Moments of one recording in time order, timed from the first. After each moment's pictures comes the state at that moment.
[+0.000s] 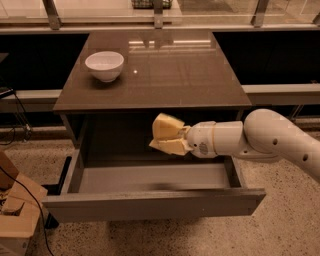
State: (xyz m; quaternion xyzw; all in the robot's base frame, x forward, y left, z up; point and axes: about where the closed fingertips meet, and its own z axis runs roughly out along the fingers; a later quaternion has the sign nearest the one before) arm 0.544 -0.031 0.770 -0.39 0.74 0.35 0.42
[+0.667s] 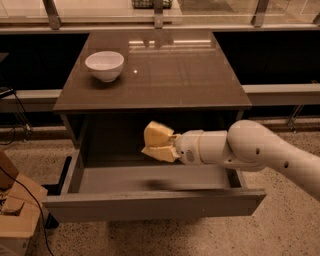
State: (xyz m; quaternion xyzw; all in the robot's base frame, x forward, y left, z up) arm 0.546 -0.007 0.737 -0.37 0.76 0.35 0.41
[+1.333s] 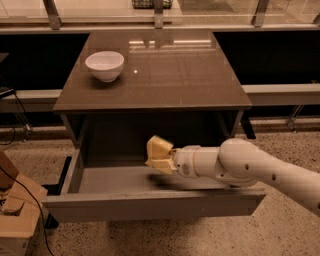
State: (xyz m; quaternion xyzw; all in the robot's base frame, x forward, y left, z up) arm 0.551 -0.009 0.673 -0.34 0.79 0.32 0.40
